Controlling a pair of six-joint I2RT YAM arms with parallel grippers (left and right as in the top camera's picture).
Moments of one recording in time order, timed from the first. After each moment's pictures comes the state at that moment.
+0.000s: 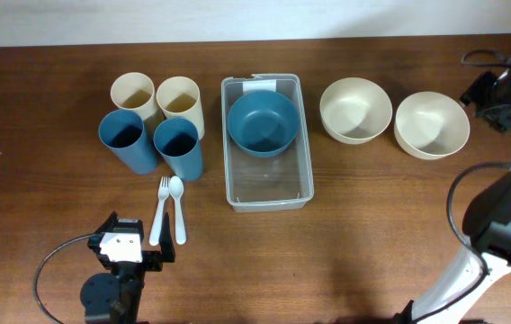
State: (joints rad) left arm 0.06 0.01 0.10 -0.31 0.10 0.05; right arm -0.42 2.15 2.06 -1.19 0.01 0.37
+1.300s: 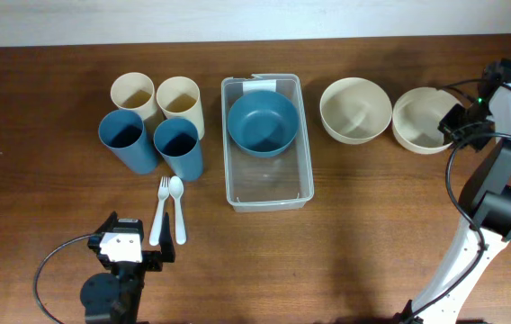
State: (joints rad) left arm 0.06 0.01 0.10 -0.31 0.10 0.05; right arm -0.43 2.39 2.01 -1.16 -0.05 0.36
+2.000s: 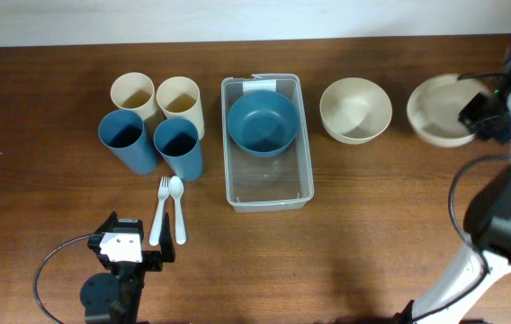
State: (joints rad) left arm 0.06 0.01 0.10 -0.31 0.10 0.05; right arm -0.43 2.13 1.97 -1.20 0.10 0.40
